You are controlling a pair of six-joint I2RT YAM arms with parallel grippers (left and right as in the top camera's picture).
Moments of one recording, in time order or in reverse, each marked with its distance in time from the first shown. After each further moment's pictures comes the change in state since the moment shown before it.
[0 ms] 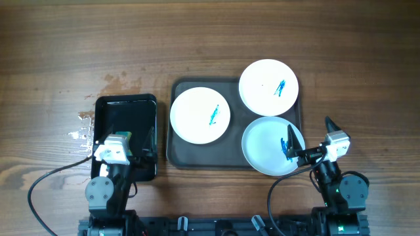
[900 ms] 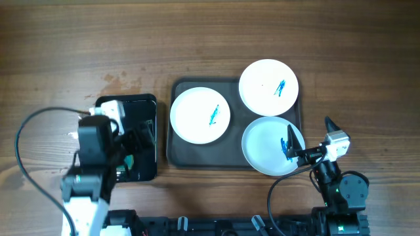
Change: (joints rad) left arm 0.000 0.810 0.599 -0.537 -0.011 -0.164; right arm 0.000 0.004 0.000 0.000 0.000 0.000
